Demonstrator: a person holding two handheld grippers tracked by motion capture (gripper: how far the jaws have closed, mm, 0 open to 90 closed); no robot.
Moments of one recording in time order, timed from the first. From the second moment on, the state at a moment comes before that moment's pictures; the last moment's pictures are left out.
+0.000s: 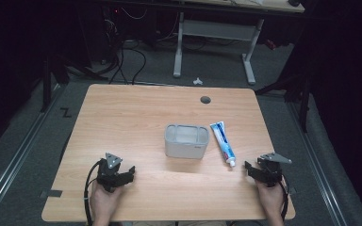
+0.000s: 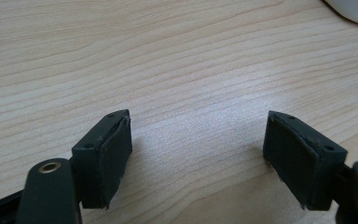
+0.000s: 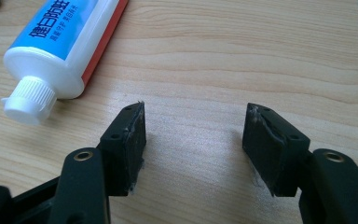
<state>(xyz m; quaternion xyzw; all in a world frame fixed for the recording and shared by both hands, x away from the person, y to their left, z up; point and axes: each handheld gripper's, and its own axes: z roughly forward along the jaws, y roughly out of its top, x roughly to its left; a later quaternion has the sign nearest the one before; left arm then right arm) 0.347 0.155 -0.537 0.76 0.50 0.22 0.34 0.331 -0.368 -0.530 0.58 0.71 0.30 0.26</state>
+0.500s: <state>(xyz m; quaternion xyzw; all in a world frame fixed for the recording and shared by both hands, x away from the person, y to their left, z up) 0.347 0.155 -0.537 0.76 0.50 0.21 0.34 0.331 -0.368 -0.530 0.58 0.71 0.30 0.26</state>
